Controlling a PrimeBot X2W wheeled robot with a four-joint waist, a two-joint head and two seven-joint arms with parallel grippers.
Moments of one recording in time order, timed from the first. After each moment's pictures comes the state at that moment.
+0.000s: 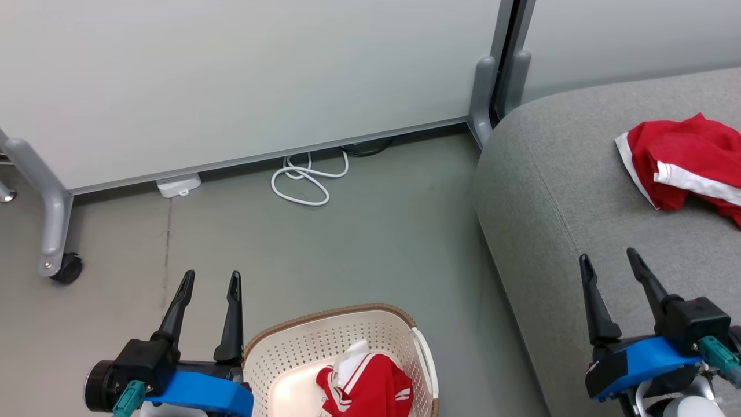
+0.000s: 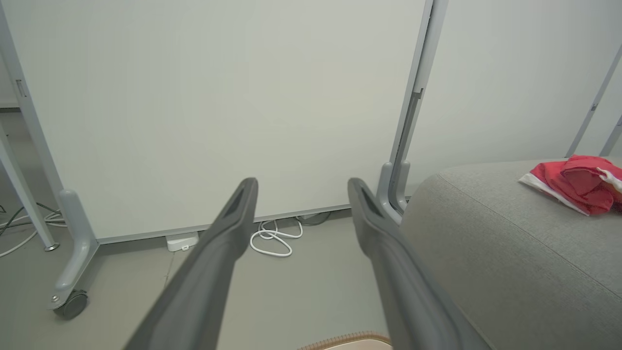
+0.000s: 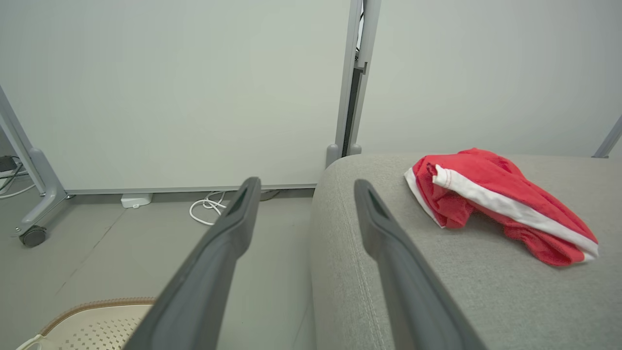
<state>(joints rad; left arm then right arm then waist) -0.04 0.10 -0.10 0.22 -0.19 -0.12 -0.26 -0.07 -0.05 -0.10 0.09 0.01 0.13 -0.09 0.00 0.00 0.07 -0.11</state>
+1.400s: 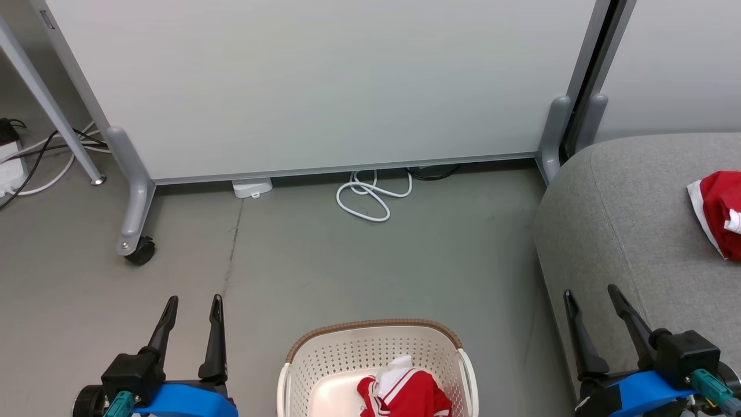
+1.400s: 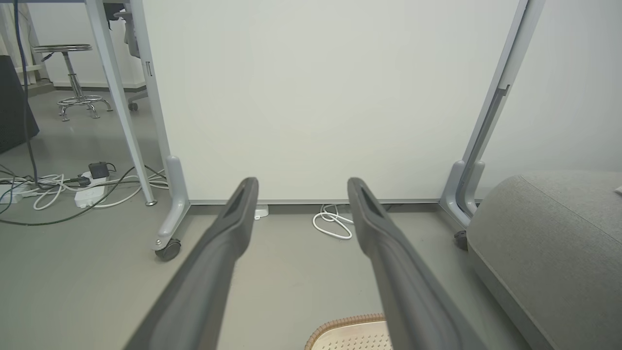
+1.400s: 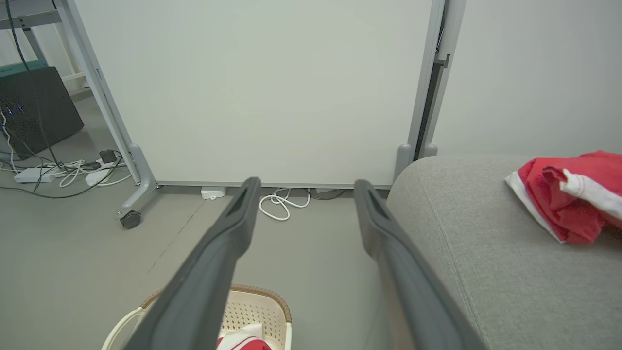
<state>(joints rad) -0.02 0.11 -0.05 0.31 -0.20 -0.13 -0.26 0.05 -0.05 -0.04 0.05 0.09 0.13 -0.08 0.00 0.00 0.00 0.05</state>
